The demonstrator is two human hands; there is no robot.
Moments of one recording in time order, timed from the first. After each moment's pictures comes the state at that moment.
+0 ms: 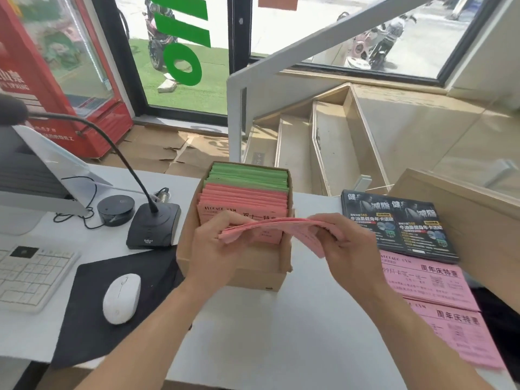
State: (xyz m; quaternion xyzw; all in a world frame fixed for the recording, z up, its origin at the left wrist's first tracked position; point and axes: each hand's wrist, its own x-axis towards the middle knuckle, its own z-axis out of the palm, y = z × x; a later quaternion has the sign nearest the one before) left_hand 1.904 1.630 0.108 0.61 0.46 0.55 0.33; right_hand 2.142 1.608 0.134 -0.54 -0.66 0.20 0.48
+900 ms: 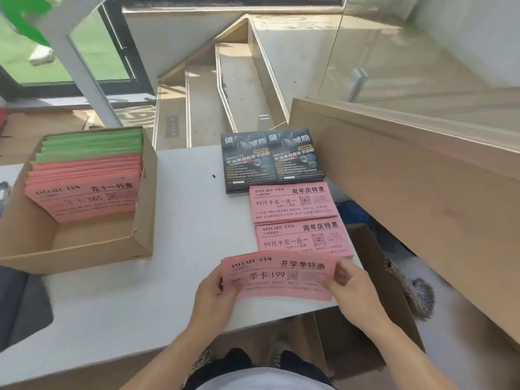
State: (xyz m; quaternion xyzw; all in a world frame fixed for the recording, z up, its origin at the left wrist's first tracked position) left_hand 2.130 1.482 0.008 0.58 0.55 0.25 0.55; right_hand 2.388 1.396 0.035 -0.75 -0.41 0.39 0.35
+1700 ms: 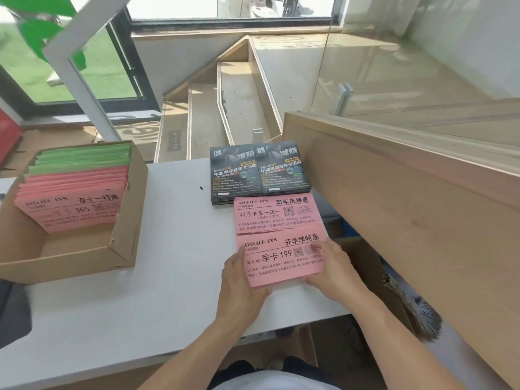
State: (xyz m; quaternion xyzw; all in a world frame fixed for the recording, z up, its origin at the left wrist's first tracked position) left_hand 2.225 1.482 -0.009 0.65 0.59 0.19 0.44; right_hand 2.451 1.447 0.003 -0.80 -0.48 0.32 0.16
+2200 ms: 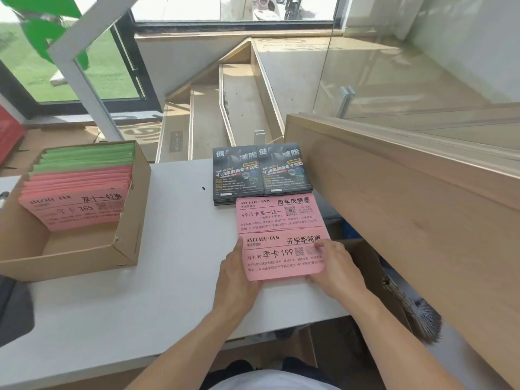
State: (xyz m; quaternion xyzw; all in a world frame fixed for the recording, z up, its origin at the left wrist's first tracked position) left_hand 2.223 1.502 -0.009 0.67 0.58 0.22 0.40; right_hand 2.448 1.451 0.006 -0.82 -0.50 0.24 0.12
